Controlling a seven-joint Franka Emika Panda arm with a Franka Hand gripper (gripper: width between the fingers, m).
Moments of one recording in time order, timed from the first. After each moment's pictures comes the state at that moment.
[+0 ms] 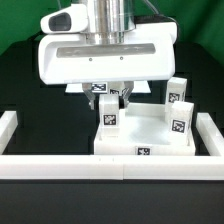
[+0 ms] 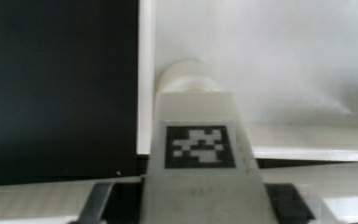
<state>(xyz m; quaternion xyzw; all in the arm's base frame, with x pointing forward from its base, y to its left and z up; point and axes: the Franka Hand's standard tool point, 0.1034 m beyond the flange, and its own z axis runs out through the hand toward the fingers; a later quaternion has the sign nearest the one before) 0.636 -0.041 0.083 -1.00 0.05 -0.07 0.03</state>
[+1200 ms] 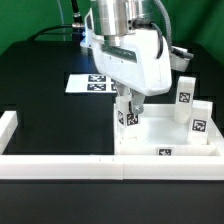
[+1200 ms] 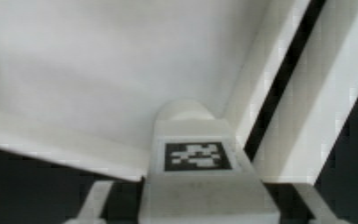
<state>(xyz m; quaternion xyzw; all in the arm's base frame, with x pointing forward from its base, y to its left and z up) 0.636 -0.003 0.080 -0.79 0.61 -0.03 0.08</state>
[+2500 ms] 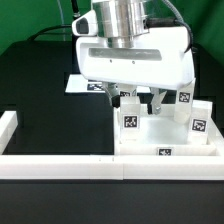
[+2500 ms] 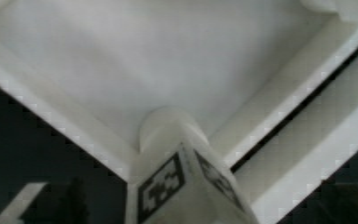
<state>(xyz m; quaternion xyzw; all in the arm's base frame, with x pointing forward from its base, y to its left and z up) 0.636 0.000 0.079 -0.93 0.36 -0.04 0.08</state>
